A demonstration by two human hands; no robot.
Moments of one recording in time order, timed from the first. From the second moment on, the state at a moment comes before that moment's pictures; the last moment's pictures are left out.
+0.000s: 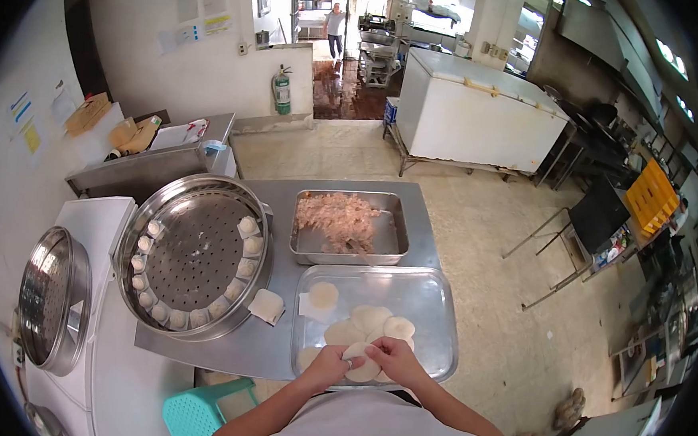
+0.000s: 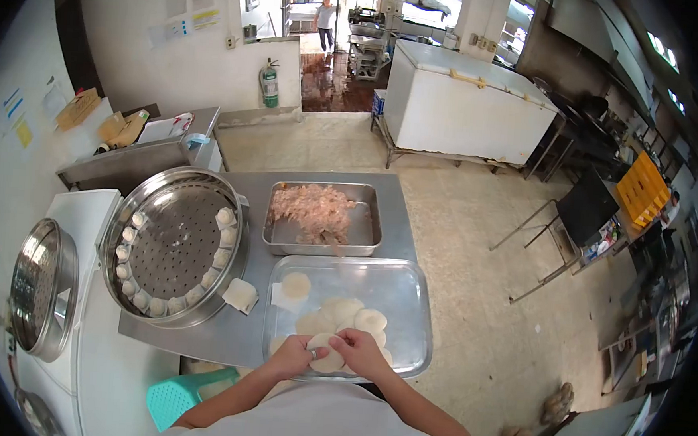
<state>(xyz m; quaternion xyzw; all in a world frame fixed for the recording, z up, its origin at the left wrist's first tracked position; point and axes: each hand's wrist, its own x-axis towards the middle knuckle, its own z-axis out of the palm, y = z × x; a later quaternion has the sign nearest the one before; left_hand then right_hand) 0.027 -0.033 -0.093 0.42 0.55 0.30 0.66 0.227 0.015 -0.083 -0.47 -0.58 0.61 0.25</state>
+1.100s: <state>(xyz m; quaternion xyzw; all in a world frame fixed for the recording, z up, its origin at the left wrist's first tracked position) 0.024 -0.015 -0.126 0.23 0.50 0.44 0.71 0.228 0.057 -0.079 -0.45 -0.55 0.68 0.17</state>
